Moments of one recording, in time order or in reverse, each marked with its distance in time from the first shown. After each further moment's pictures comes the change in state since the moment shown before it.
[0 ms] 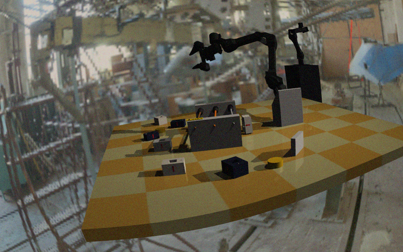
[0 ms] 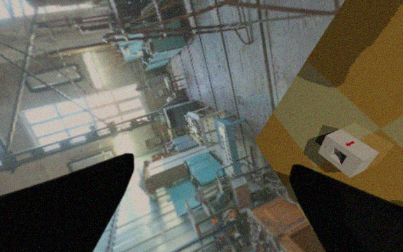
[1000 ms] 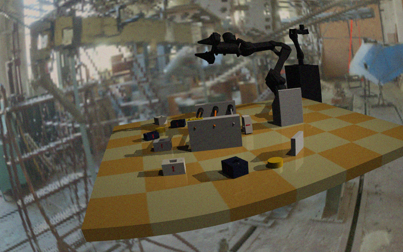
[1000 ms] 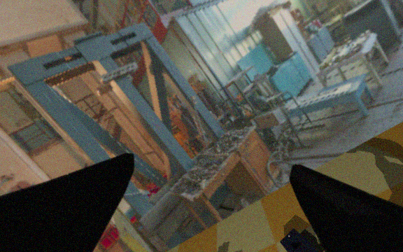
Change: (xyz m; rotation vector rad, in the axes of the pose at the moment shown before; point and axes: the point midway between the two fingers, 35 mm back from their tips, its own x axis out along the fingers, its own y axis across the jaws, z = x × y) arm -0.191 -0.072 -0.171 -1.177 0.757 0.659
